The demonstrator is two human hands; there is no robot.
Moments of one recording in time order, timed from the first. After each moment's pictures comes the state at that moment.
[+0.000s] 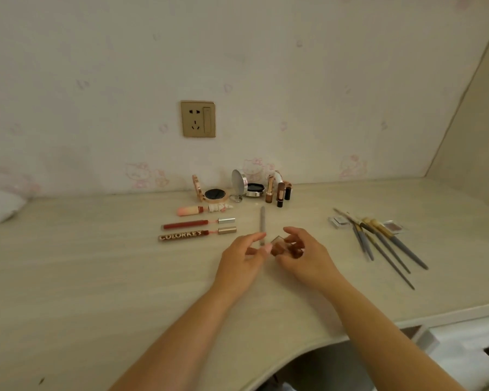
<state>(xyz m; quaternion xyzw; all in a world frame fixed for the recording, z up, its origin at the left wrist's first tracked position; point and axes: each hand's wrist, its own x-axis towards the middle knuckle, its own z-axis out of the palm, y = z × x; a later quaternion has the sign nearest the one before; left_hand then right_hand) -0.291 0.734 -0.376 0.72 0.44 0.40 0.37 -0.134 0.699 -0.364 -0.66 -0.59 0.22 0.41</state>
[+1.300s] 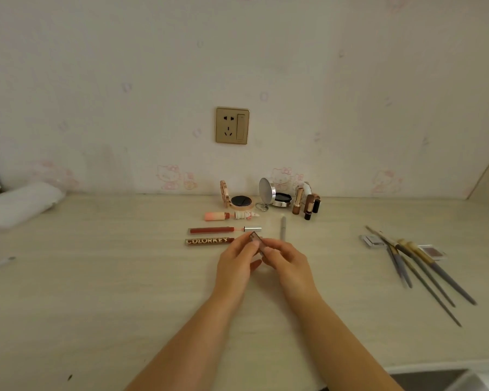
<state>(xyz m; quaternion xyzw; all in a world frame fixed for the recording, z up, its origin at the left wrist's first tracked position) -0.319 0.754 -0.379 0.43 0.38 0.58 0.57 -0.215 0.729 -0.372 -0.50 -0.49 0.40 0.58</state>
